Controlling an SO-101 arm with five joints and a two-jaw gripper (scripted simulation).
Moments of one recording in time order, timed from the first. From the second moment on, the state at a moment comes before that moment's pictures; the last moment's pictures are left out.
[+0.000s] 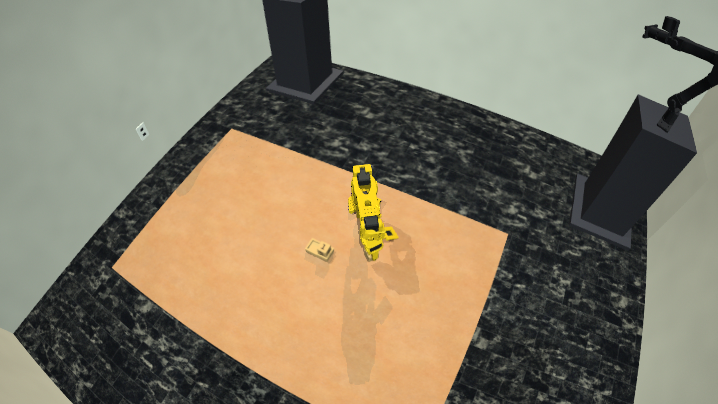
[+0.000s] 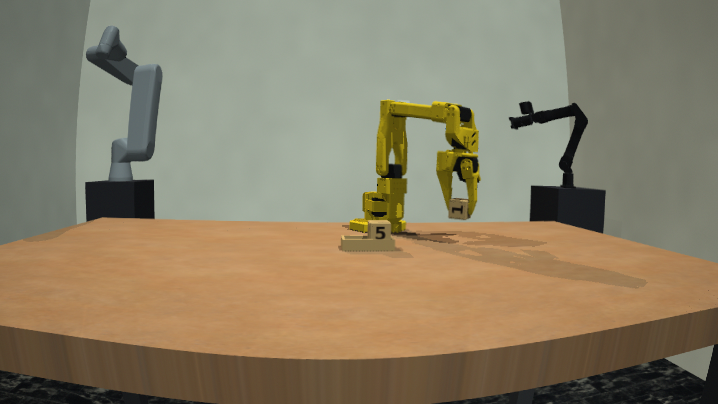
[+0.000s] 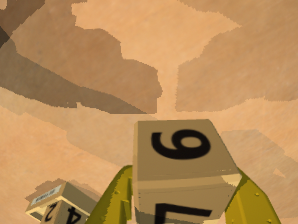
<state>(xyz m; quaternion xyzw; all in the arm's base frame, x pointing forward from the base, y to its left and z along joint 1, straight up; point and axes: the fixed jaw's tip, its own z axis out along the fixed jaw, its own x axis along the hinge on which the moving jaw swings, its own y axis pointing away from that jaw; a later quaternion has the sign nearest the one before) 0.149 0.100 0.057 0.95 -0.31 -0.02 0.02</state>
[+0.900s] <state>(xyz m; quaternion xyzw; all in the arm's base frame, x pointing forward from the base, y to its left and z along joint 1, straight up) 0.169 0.062 0.057 0.91 -0.42 -0.02 0.02</state>
